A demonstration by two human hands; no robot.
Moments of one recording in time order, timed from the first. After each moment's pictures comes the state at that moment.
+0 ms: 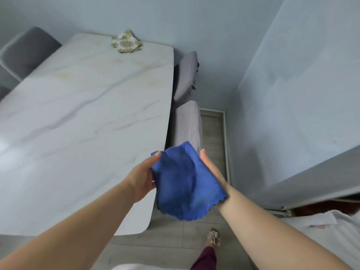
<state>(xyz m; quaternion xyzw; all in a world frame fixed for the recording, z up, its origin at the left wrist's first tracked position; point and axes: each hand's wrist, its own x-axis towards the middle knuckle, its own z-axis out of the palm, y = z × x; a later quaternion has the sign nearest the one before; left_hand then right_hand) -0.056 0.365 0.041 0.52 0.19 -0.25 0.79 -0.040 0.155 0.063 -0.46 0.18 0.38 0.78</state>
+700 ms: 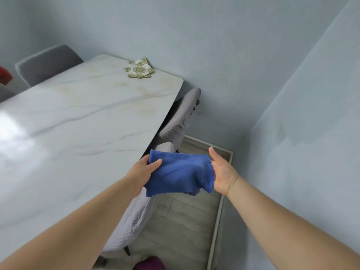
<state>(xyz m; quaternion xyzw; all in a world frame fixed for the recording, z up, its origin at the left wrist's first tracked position) 0.159 0.206 0.073 0.67 0.30 -0.04 0.68 0.263 -0.008 0.090 -0.49 0.15 0.45 0.73</state>
